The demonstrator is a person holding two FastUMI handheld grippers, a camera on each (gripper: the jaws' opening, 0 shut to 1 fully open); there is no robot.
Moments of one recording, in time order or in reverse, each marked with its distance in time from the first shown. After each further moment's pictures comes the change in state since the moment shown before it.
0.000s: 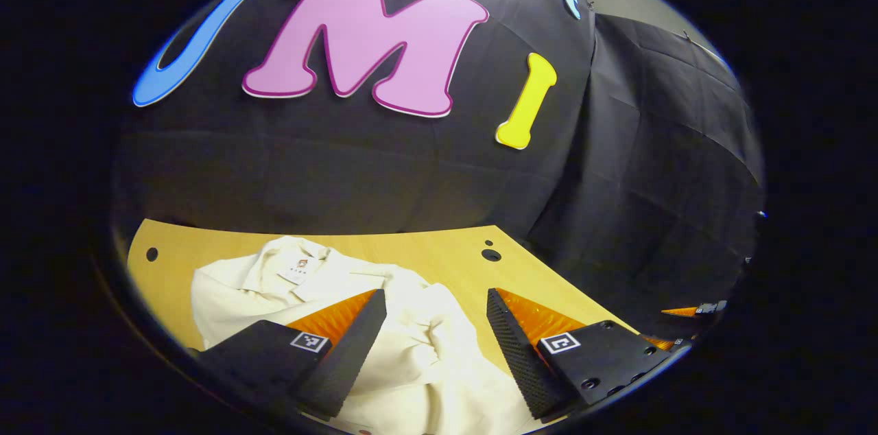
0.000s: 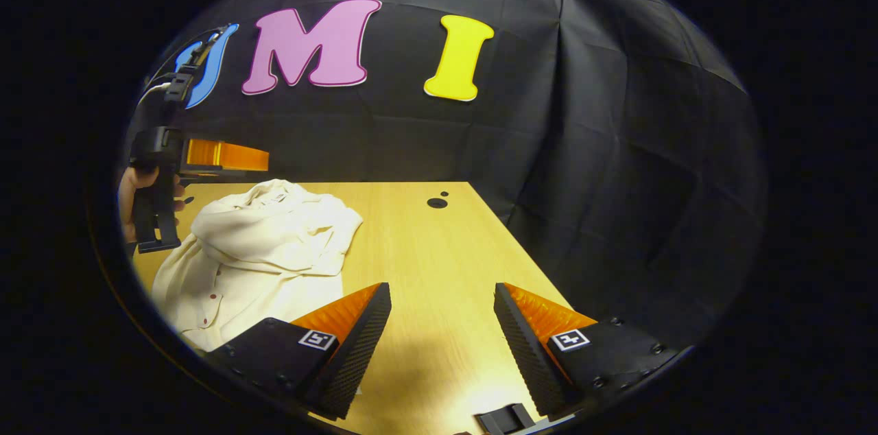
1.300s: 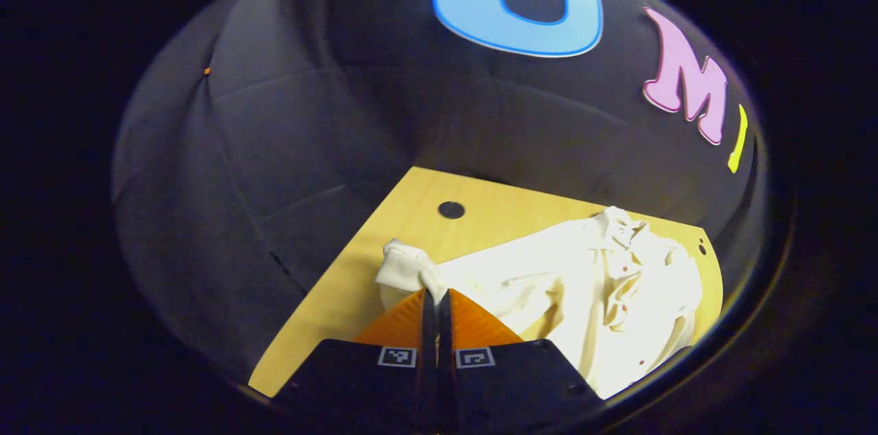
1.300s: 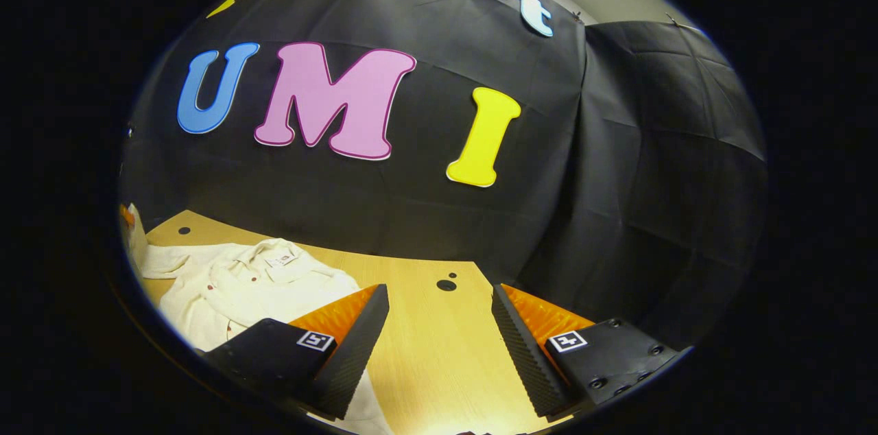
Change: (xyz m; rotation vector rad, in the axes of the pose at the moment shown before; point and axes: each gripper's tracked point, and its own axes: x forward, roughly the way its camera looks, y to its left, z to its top) left arm -0.200 0.376 -0.041 -0.192 0.138 0.657; right arm 0.000 0.041 0.134 -0.086 -0.281 -0.062
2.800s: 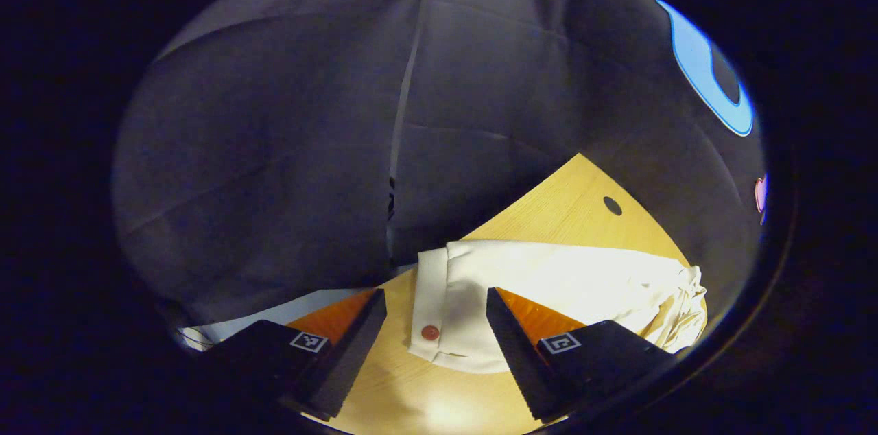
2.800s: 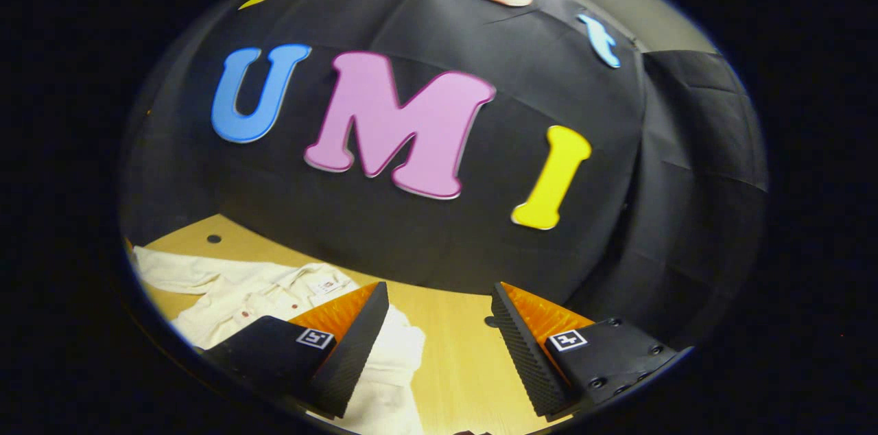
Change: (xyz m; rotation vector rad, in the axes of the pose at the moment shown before) left arm -0.010 0.243 -0.167 -0.511 0.145 0.409; right arm 0.020 0.084 0.083 -0.052 -0.118 0.090
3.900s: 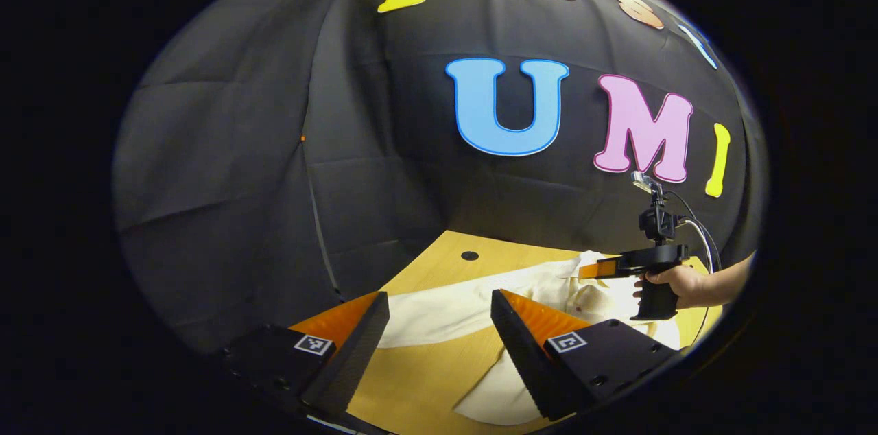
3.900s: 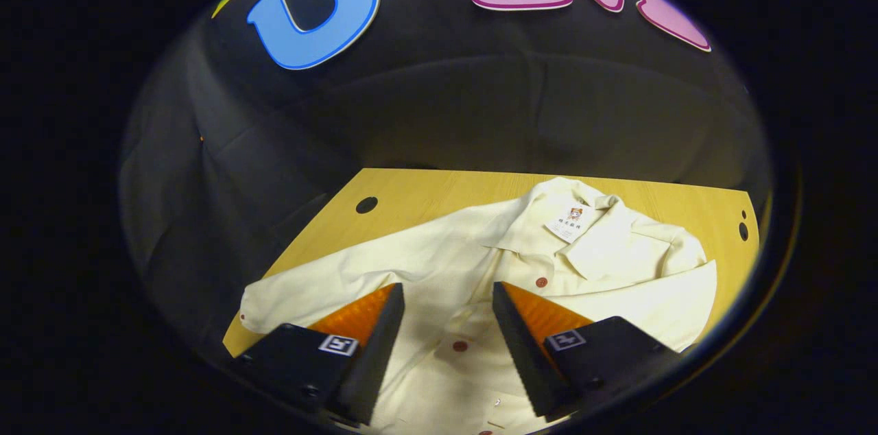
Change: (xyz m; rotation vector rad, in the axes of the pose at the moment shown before) left arm -0.269 -0.135 -0.024 0.370 -0.488 -0.276; right arm 0.054 0.397 -0.132 0.254 0.580 0.725
